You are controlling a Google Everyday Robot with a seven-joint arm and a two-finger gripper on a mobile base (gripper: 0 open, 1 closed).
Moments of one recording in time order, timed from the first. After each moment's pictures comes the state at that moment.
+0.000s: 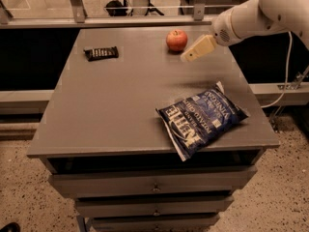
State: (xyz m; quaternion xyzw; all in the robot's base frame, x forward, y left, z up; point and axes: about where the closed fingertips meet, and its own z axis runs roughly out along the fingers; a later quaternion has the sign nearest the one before) arm 0.728 -0.144 0.903 -0.44 0.78 0.11 0.43
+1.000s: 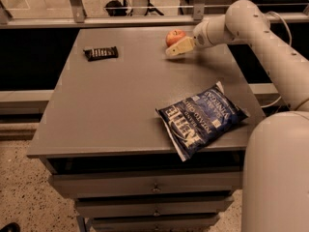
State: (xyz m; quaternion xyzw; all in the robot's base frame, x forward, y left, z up) arm 0.848 -0.123 0.842 -0.36 0.80 0.13 0.47
